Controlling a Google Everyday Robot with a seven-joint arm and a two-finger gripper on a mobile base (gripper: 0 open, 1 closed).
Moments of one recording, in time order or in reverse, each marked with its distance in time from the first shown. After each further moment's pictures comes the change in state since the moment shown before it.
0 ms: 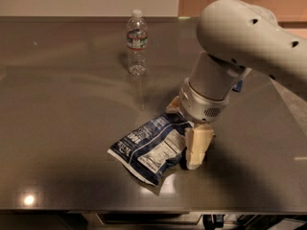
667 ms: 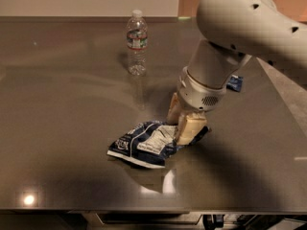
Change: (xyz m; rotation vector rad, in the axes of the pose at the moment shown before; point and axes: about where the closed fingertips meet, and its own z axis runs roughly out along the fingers) arm -0.008 -0.016 -0.015 0.017 -0.027 0.012
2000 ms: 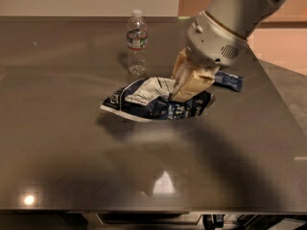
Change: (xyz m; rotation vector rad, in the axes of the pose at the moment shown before) arm -0.041 -0.006 -0.099 0.052 -0.162 -0.040
